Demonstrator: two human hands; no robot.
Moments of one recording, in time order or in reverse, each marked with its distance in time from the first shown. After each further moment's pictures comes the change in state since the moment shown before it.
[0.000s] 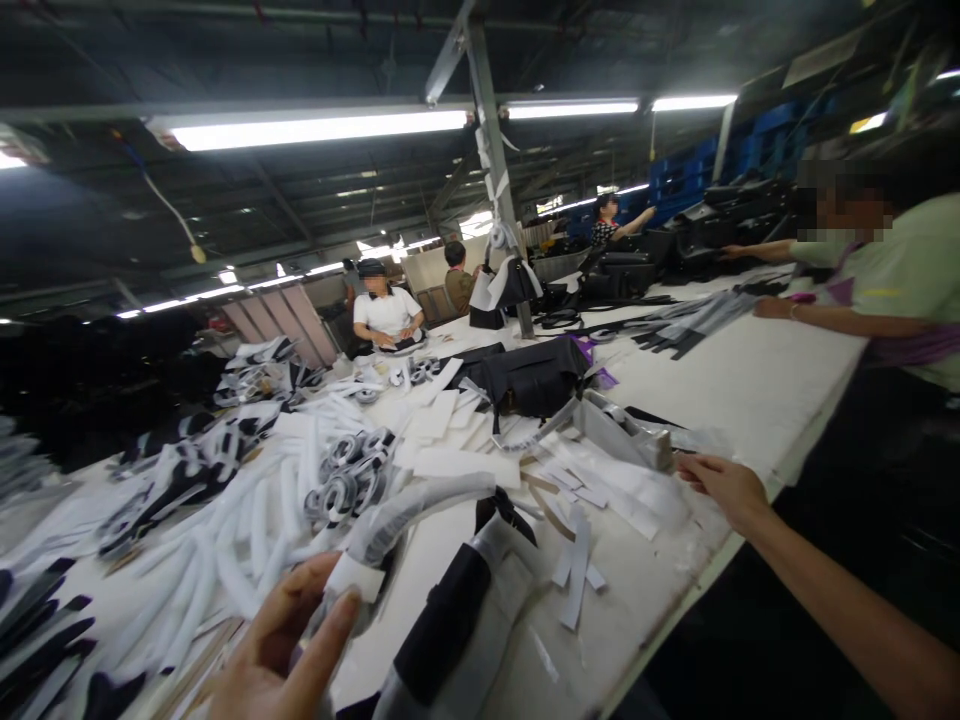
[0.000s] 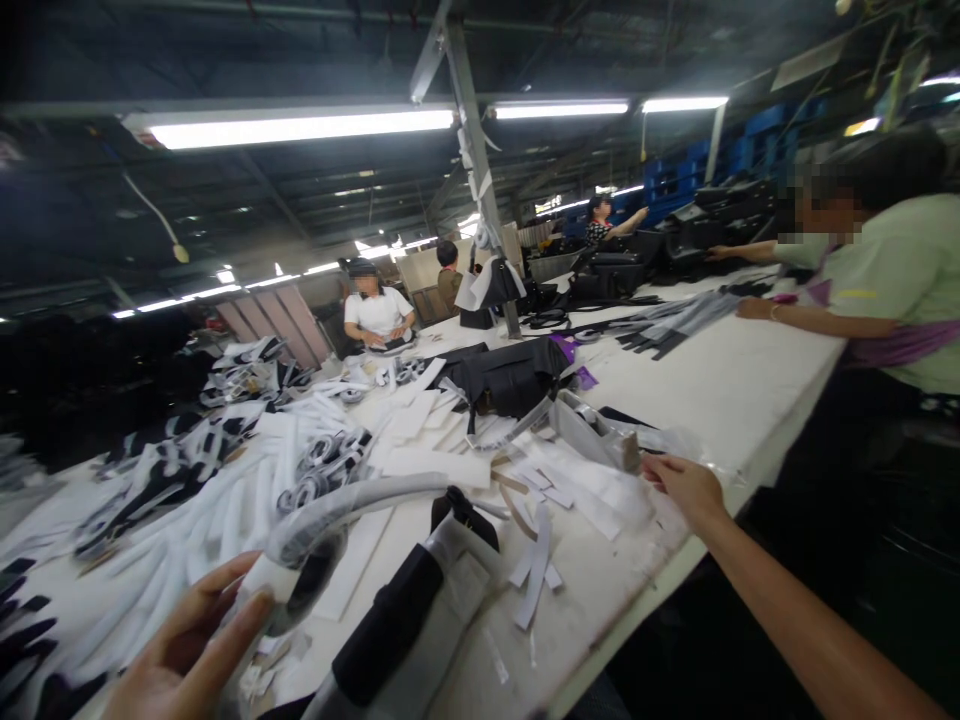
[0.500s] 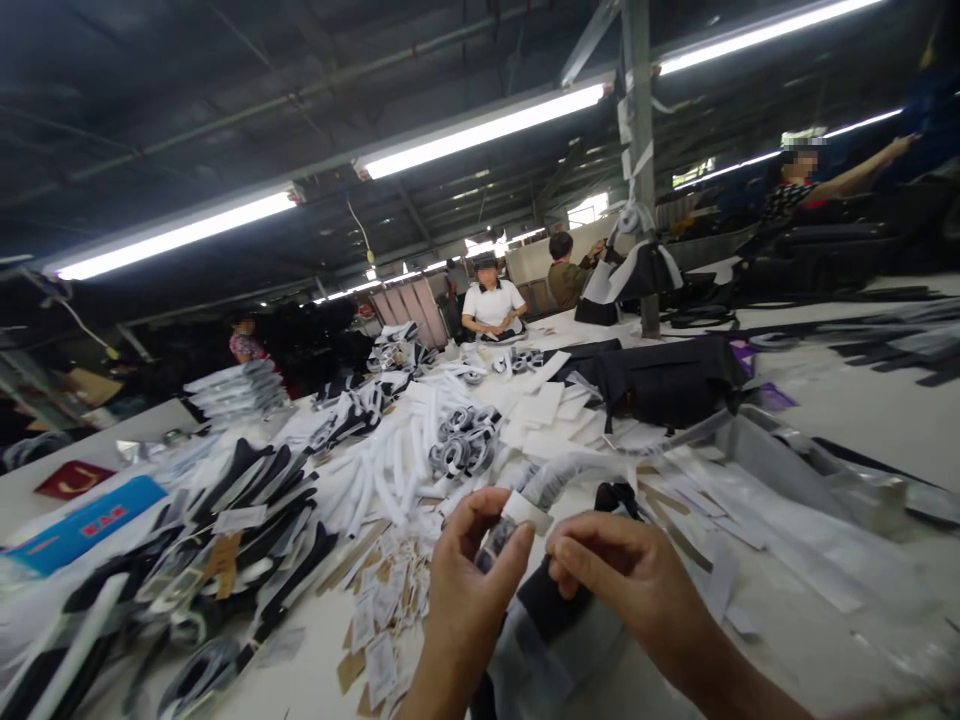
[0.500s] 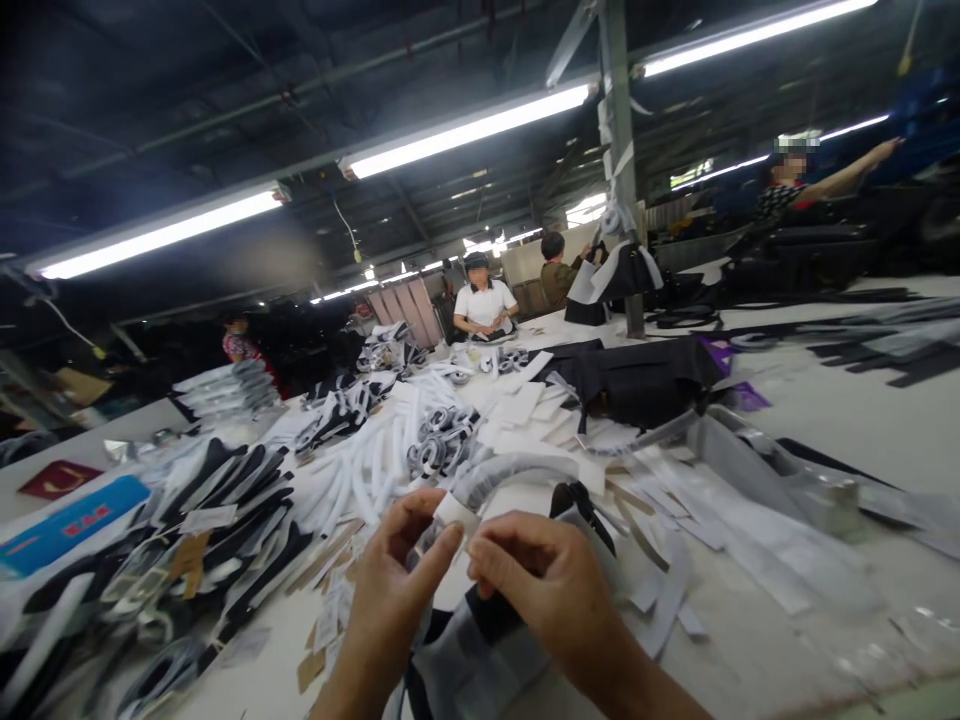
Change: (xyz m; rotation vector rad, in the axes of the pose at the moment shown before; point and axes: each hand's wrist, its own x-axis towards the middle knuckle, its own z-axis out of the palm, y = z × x) left_hand -0.015 -0.002 0.013 -0.105 -0.095 0.288; right_hand -0.287 -0.146 0.175 0.309 -1.038 -0.358
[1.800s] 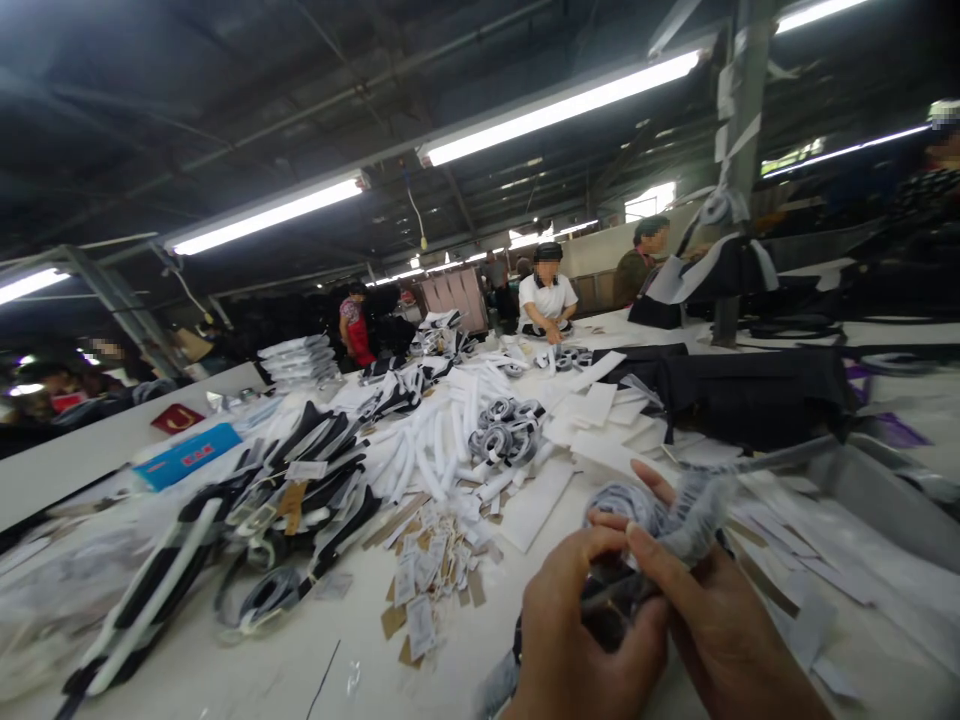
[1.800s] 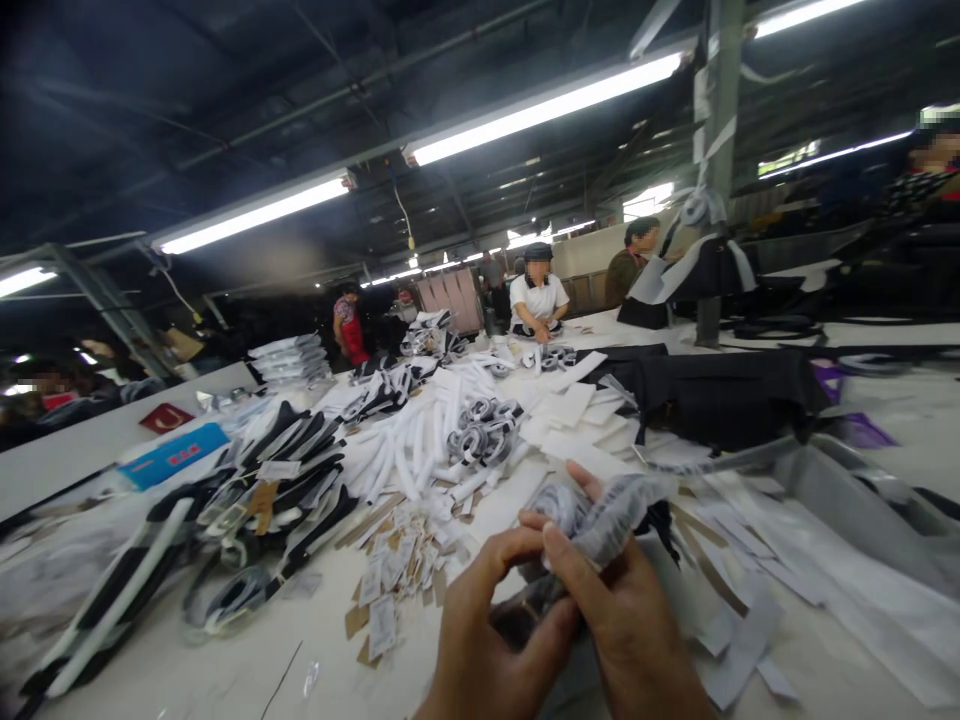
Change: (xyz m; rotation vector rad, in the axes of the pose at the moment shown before) left_hand -0.045 -0.003 0.020 0.149 -0.038 0.192; right_hand -0.003 0.014 0.026 0.285 0.308 0.232
